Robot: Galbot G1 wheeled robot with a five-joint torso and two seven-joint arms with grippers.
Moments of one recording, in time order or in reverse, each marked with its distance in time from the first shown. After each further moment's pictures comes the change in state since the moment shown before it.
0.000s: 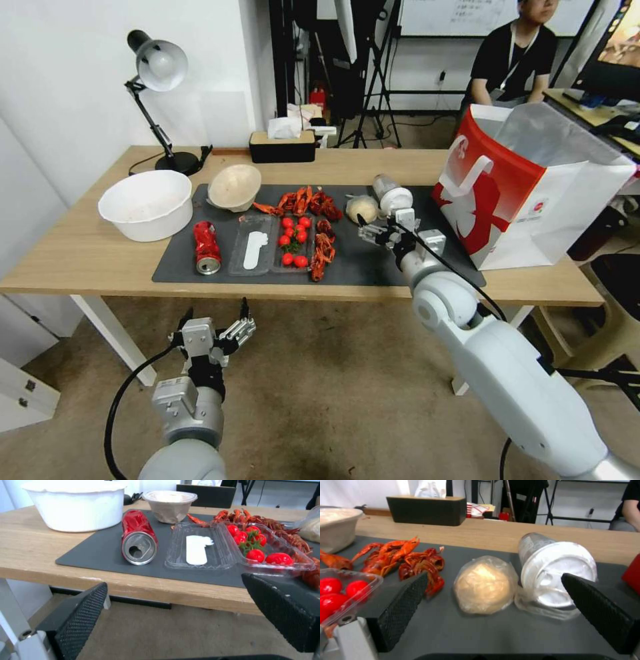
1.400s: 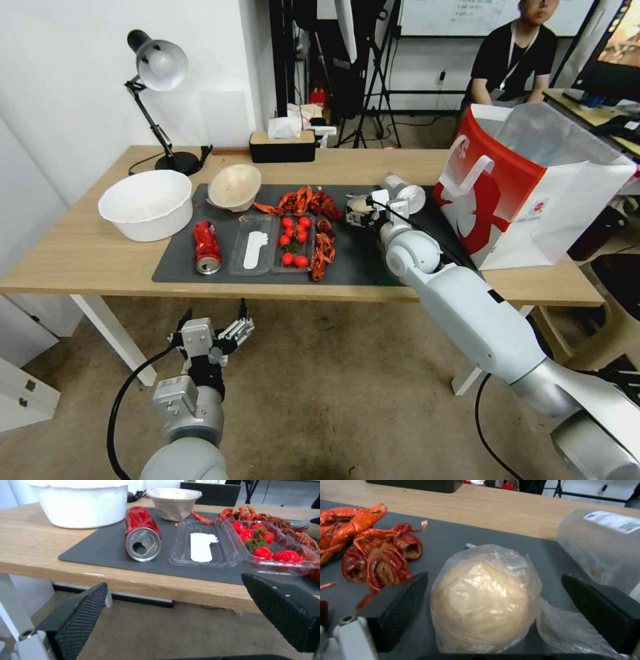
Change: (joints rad) left arm -0.008 -0.011 -0.006 0.018 -0.001 -0.005 -0.004; right arm 0.401 0.079 -0.249 -0.420 0.085 -0.128 0.047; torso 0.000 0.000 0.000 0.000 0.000
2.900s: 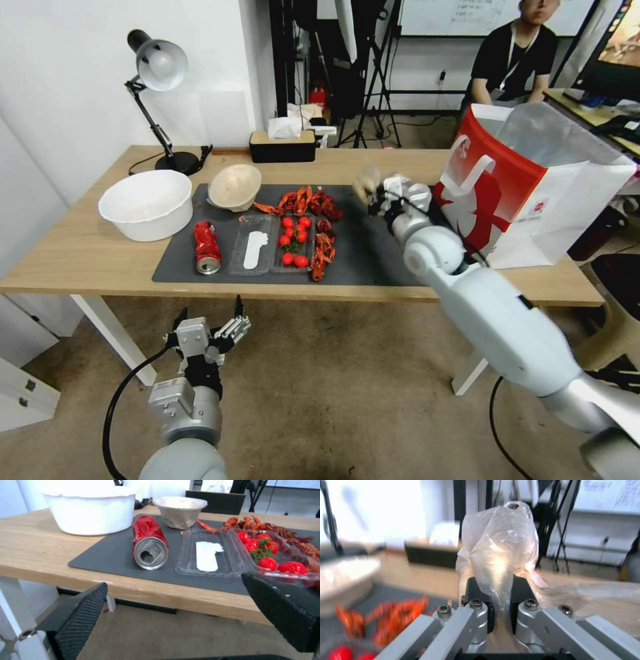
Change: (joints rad) left arm 0.006 0.000 -0.010 -0.007 0.003 -0.030 -0.017; right arm -0.058 -0.138 0.126 0.323 0.042 0.053 -0.036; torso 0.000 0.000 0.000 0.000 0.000
